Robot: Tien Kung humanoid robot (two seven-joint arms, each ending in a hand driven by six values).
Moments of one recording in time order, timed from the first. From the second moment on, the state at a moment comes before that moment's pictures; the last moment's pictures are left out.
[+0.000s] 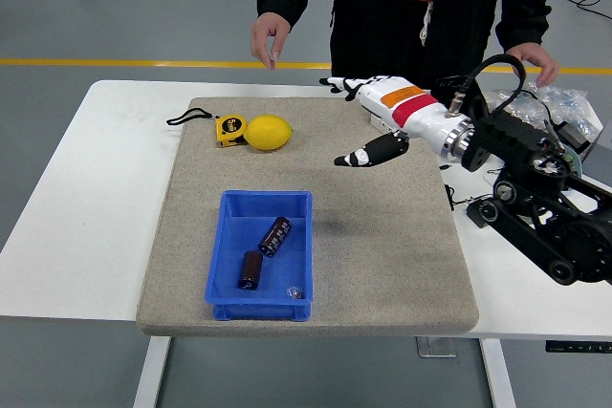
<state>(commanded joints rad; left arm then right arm) -0.07 0.04 -1.14 -0.18 0.86 0.14 0.14 0.86 -0.30 0.71 1.04 -1.78 -0.11 0.18</state>
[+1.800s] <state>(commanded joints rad) -0.07 0.02 -1.14 -0.18 0.86 0.14 0.14 0.36 -0.33 1.20 1.09 -0.54 -0.04 0.15</state>
